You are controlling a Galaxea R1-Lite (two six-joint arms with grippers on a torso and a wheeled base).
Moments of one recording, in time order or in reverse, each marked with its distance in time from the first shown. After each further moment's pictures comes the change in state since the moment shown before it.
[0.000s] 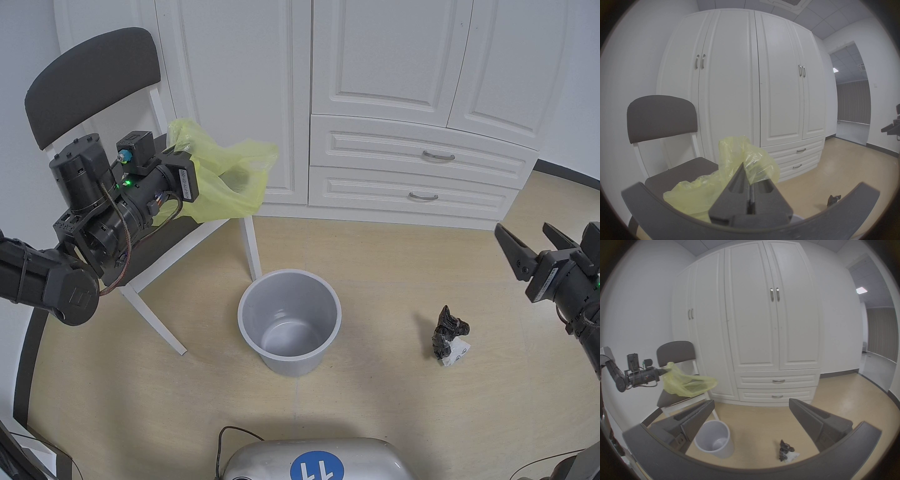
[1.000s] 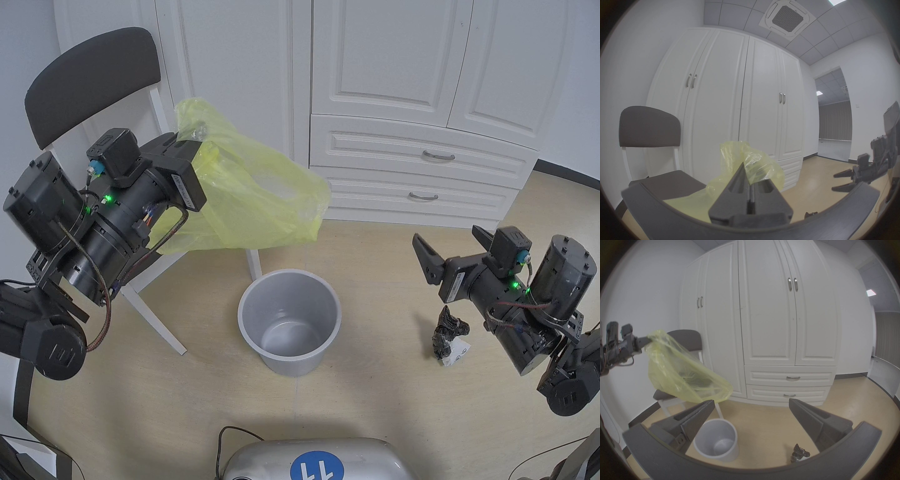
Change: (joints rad) left arm -0.151 -0.130 0.209 -0.261 -0.042 -0.026; right arm 0.040 0.431 -0.073 -0.344 0.020 -0.051
